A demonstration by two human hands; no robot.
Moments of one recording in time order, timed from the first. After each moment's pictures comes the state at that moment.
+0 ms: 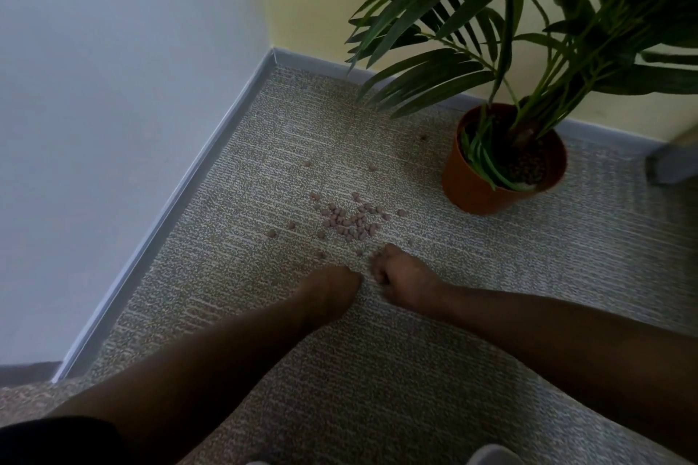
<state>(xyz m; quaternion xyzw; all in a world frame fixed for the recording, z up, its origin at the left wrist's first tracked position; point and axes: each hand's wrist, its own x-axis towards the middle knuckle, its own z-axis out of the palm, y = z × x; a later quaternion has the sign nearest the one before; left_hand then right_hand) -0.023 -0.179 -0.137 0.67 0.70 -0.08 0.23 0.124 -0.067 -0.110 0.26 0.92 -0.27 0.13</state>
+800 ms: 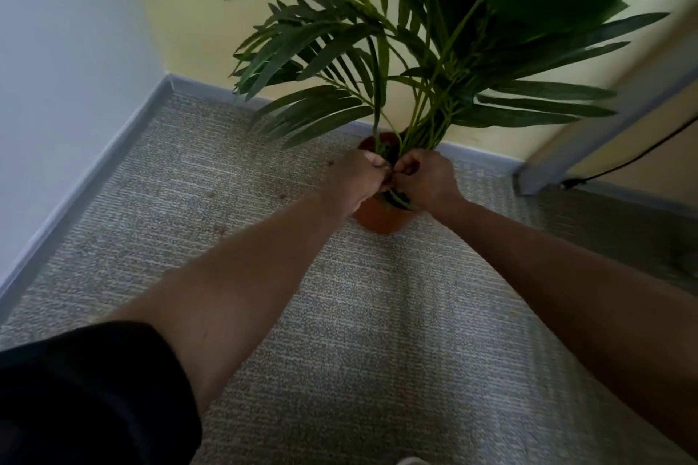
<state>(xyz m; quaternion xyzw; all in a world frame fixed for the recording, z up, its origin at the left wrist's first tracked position) 0.055 0.060 0.004 0.31 0.64 0.47 0.52 0.182 0.102 0.027 0.56 0.78 -0.21 -0.19</state>
